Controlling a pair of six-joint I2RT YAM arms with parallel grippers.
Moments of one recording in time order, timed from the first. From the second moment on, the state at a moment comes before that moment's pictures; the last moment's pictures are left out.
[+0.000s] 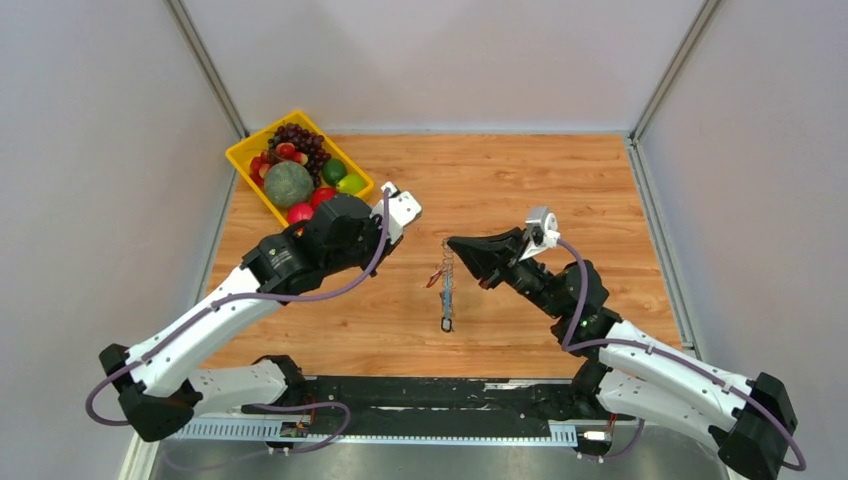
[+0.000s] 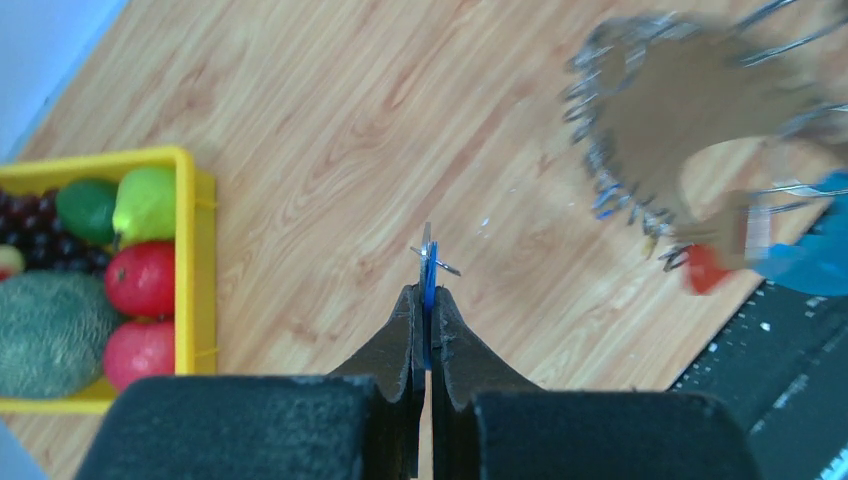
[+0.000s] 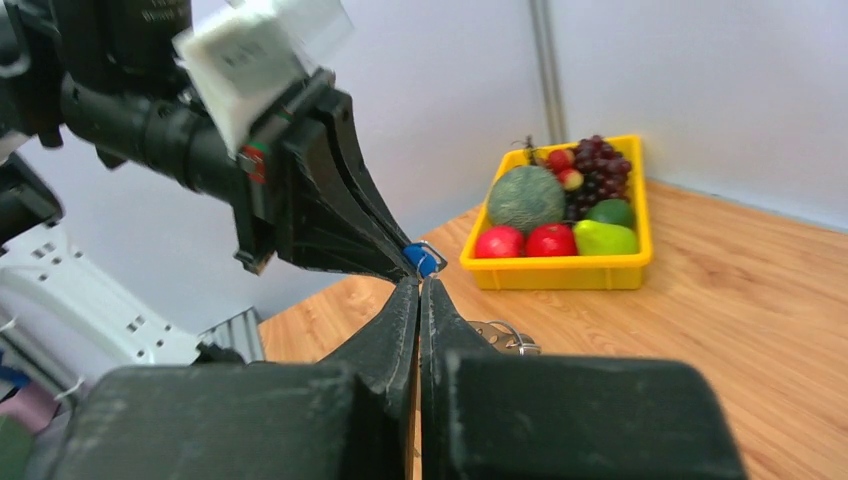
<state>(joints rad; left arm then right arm) -0.87 1.06 1.23 -0.74 -0.06 0.19 0.89 0.84 0.52 0.67 -0.13 0.35</state>
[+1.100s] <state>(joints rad) -0.45 1.52 0.99 -0.33 0.17 -0.28 0.89 0.70 0.54 0.25 0.35 0.13</state>
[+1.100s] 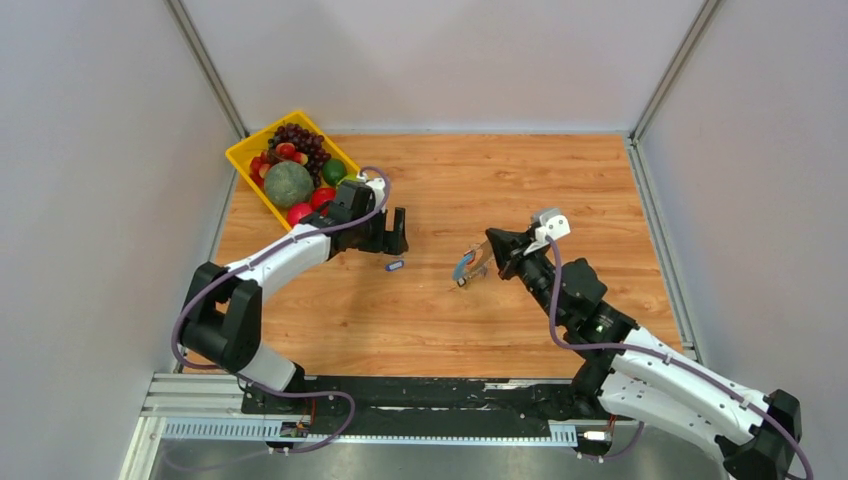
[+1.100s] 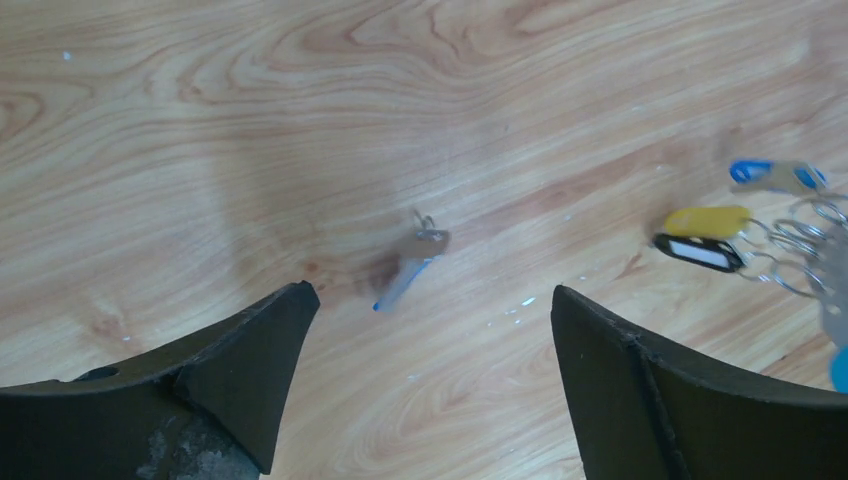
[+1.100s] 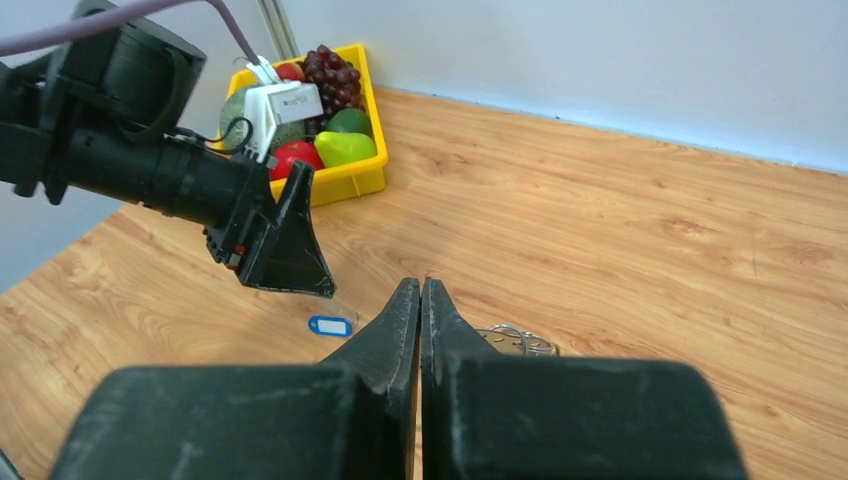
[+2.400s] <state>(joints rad) -0.45 0.79 0.63 -0.17 0.11 -0.36 0.30 1.79 1.13 0.15 0.29 0.22</state>
